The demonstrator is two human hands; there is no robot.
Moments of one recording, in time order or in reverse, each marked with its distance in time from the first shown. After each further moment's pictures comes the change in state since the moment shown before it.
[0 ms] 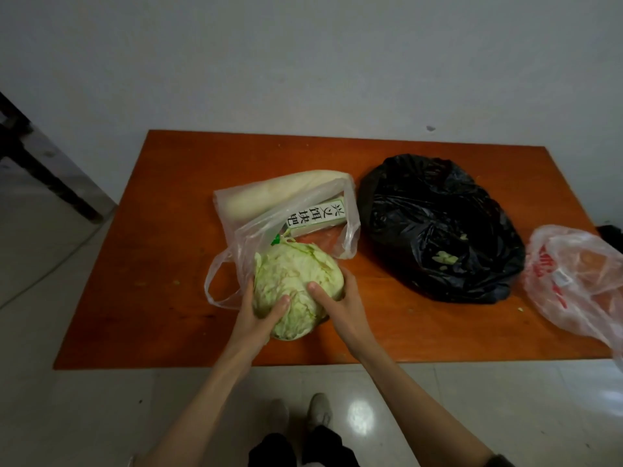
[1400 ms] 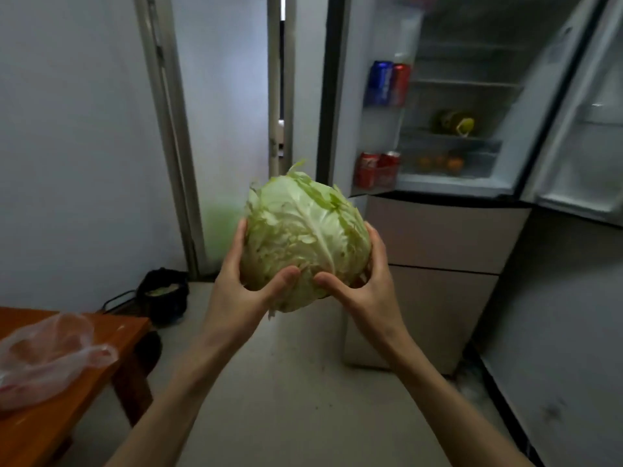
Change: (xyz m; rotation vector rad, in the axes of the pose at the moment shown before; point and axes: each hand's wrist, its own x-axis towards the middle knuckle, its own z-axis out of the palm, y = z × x) left_hand -0.498 0.067 0.432 0.101 -1.392 0.780; right_hand -0.628 0.000 -0.371 -0.076 1.540 -0.525
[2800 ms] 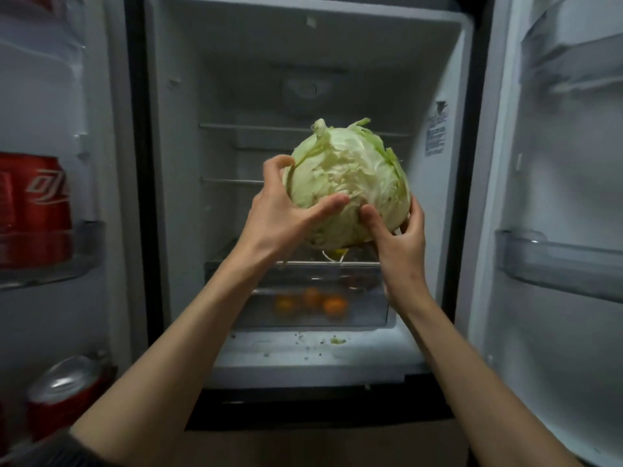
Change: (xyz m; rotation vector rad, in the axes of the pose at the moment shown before) left_hand 0.588 0.034 0.657 0.079 -0.128 0.454; right_hand 0.613 0.201 -0.535 0.107 0.389 -0.243
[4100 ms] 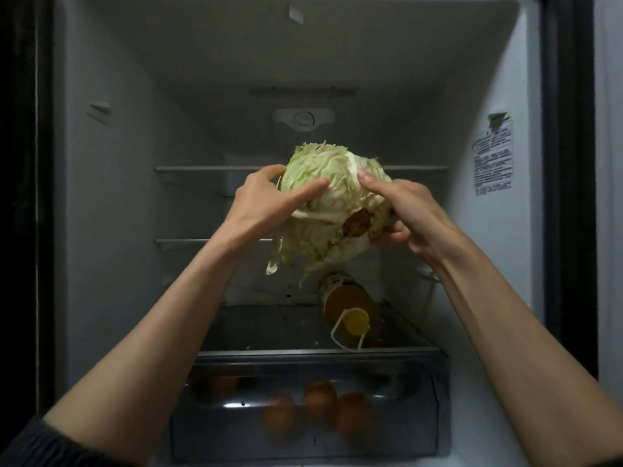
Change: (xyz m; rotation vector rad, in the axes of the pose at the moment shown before) left_hand 0.197 -0.089 0.031 0.192 0.016 -0.053; right_hand 0.219 0.044 0.026 -0.192 -0.255 0.195
